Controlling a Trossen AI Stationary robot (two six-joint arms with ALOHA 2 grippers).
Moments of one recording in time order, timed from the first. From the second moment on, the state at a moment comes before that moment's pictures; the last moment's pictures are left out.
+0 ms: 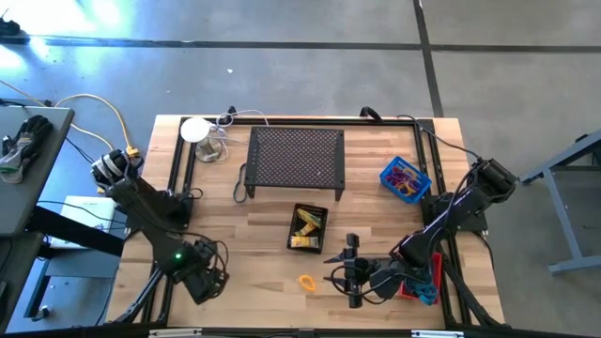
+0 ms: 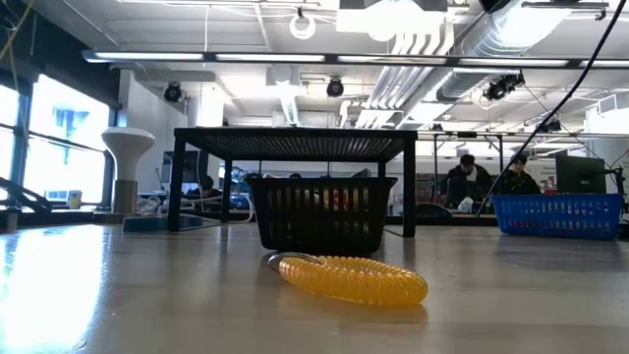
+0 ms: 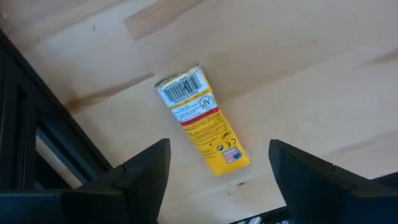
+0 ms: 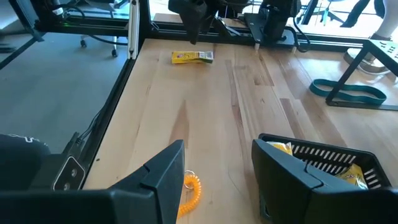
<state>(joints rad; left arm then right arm) -0.90 1.46 1.01 -0.97 0.06 -2.05 0.71 1.61 1.00 0.09 0.64 0.31</state>
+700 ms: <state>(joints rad) -0.93 1.57 1.01 -0.95 -0.05 -2.17 0.71 1.61 1.00 0.11 0.64 0.32</state>
